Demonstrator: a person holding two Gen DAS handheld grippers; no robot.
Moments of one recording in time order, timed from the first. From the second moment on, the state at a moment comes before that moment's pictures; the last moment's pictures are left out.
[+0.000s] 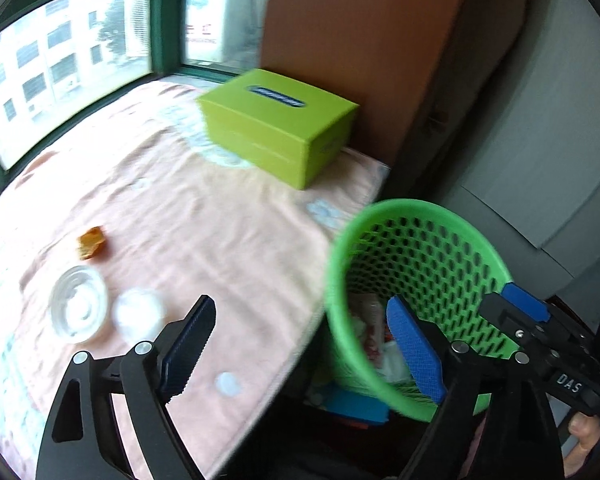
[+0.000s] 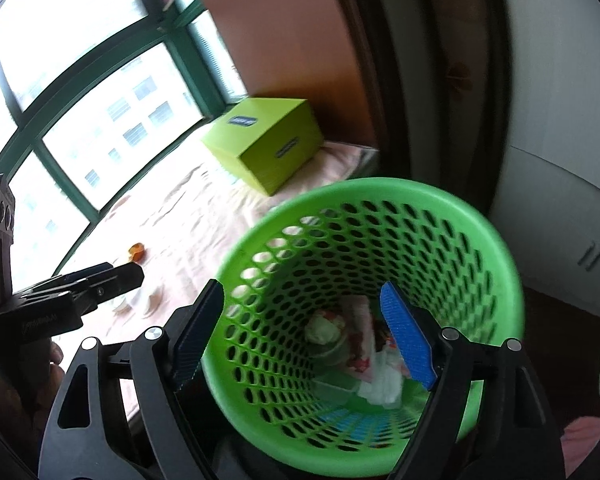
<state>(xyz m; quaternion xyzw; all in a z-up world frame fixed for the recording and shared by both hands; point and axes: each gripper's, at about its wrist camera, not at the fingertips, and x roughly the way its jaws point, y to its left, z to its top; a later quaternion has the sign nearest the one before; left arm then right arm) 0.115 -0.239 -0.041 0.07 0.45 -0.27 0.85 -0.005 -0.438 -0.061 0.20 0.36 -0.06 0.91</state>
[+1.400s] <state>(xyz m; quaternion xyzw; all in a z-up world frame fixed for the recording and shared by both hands) 0.216 0.085 -0.081 -0.04 0.48 0.04 0.88 0.157 -0.203 -0.129 0.02 0.45 0.14 0.88</state>
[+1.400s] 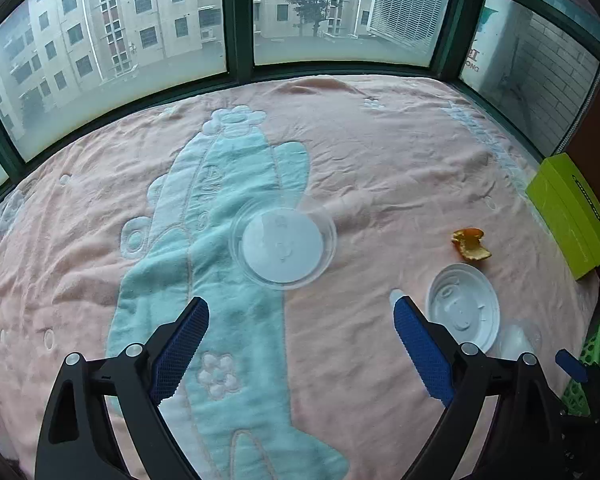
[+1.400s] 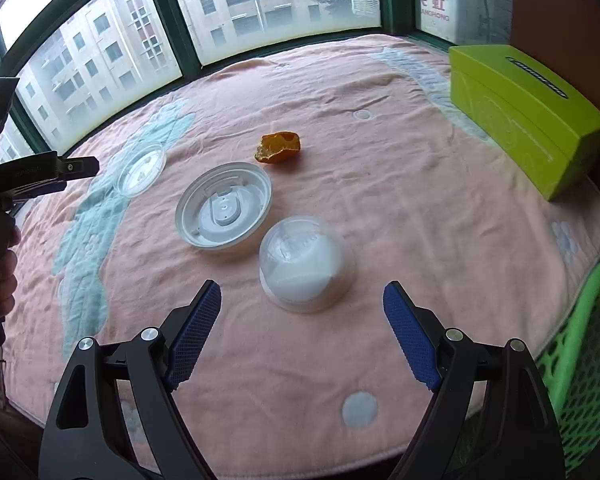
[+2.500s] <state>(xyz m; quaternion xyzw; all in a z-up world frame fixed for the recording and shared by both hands) 0.305 0.102 -0.153 0.04 0.54 0.00 0.84 0.199 -0.176 -0.157 -0.04 0.47 0.12 0.88</state>
